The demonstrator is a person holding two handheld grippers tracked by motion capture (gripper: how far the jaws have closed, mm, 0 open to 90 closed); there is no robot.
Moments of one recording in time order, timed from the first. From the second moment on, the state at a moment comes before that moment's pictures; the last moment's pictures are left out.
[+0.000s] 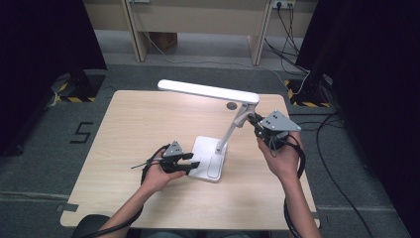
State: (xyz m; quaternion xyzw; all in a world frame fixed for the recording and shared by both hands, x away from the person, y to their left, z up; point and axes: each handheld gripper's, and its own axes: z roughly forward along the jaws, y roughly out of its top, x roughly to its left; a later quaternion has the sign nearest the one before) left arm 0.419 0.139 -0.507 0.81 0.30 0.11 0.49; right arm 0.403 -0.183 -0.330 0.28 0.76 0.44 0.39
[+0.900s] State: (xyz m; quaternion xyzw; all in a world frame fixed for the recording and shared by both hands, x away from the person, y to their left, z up) left arm 0.421 0.138 -0.517 0.82 0.30 0.12 0.47; right arm 0.409 -0.181 -0.324 0.28 0.76 0.43 0.40
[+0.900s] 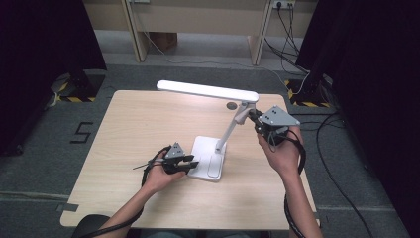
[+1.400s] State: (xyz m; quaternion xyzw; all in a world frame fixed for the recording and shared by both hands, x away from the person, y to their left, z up) left arm 0.419 0.137 -0.517 0.82 0.30 0.13 0.47; right arm 0.413 -0.176 -0.334 0.29 0.77 0.42 0.38
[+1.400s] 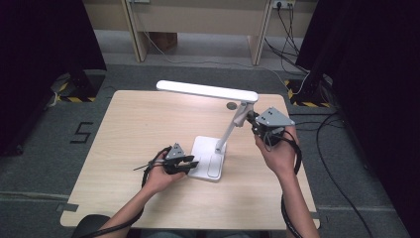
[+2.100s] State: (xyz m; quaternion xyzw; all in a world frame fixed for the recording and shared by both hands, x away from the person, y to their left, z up) left arm 0.418 0.136 -0.517 0.82 0.31 0.13 0.46; right arm 0.421 -0.170 -0.353 0.30 0.78 0.42 0.37
